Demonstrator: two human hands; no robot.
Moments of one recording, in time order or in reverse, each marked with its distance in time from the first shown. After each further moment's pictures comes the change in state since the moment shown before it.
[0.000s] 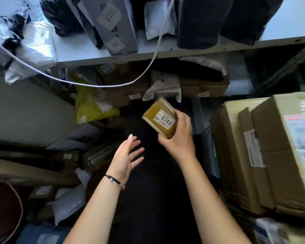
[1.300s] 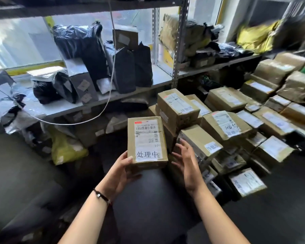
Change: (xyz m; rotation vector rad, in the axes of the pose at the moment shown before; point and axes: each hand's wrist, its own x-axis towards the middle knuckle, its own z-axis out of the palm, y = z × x) left_hand -0.234 -0.028 -0.058 0.194 -0.838 0.191; right_hand -0.345 -0.074 -0.110 0.806 0.412 0.110
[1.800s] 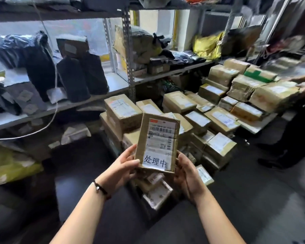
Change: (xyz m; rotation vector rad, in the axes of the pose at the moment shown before) left_hand 0.059 -0.053 0.188 0.119 -0.309 -0.021; right_hand -0.030 -0.036 -0.204 0.330 -0.073 0.129
